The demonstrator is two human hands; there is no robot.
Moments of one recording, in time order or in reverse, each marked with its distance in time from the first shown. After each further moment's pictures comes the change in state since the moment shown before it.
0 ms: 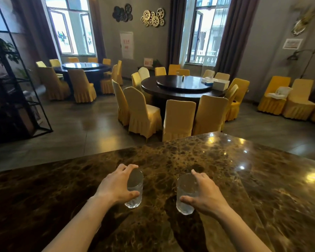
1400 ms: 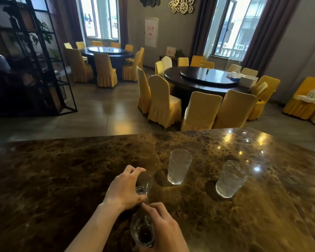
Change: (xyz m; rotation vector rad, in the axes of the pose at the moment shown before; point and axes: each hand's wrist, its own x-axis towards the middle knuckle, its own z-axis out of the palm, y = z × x) left_hand -0.112 -0.110 0.008 -0.081 0.177 -0.070; right_hand -0.129 -0.176 0.175 0.100 -0.270 -0.400
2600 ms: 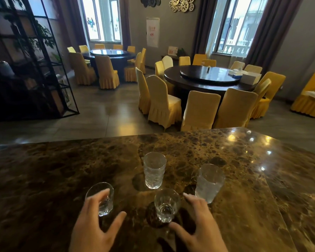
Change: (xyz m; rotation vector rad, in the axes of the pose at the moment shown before) left_hand -0.080 0.070 0.031 -0.258 0.448 -0.140; right_hand -0.053 0.140 -0.100 0.081 0.287 0.102
